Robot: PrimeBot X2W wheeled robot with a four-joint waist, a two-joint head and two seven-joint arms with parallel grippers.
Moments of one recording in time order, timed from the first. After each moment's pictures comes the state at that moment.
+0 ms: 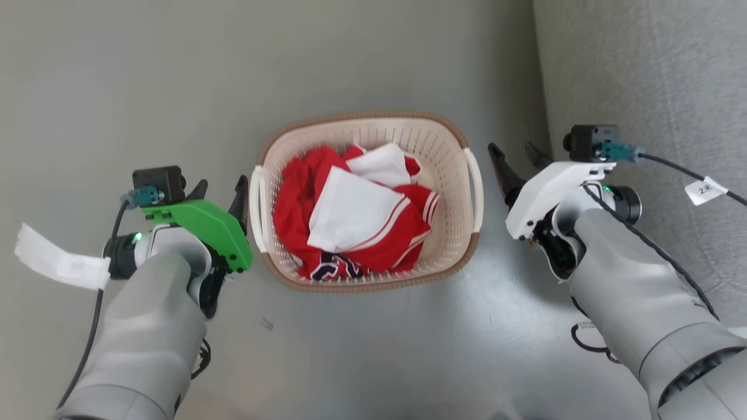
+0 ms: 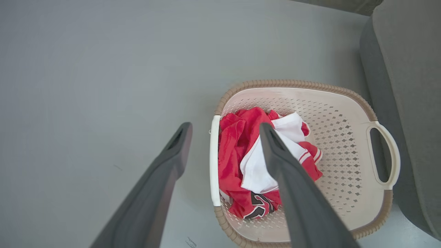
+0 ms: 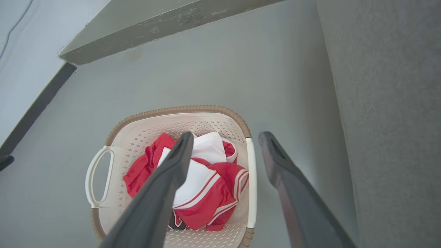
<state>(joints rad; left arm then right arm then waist) -0.81 0.03 -0.61 1.18 -0.79 -0.12 -0.23 -0.82 -0.07 0.68 1.15 0.78 0.12 -0.24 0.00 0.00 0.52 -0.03</state>
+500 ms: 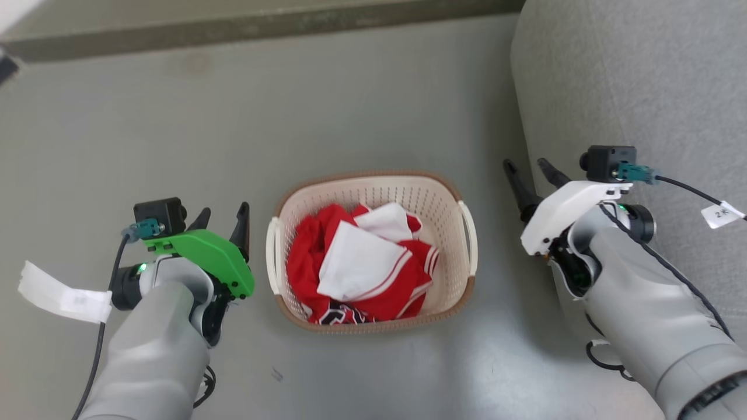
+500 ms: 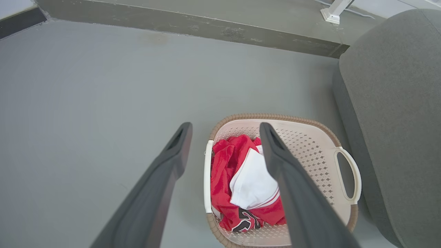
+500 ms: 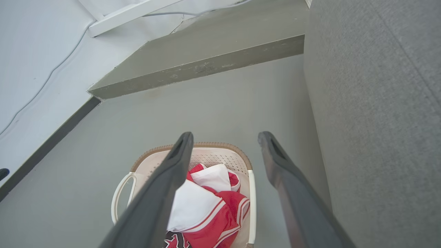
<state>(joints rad) -0.71 0.04 -0.58 1.11 -0.80 -0.12 -0.25 -0.73 -0.12 0.65 1.07 0.77 0.12 -0.25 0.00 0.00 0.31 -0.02</state>
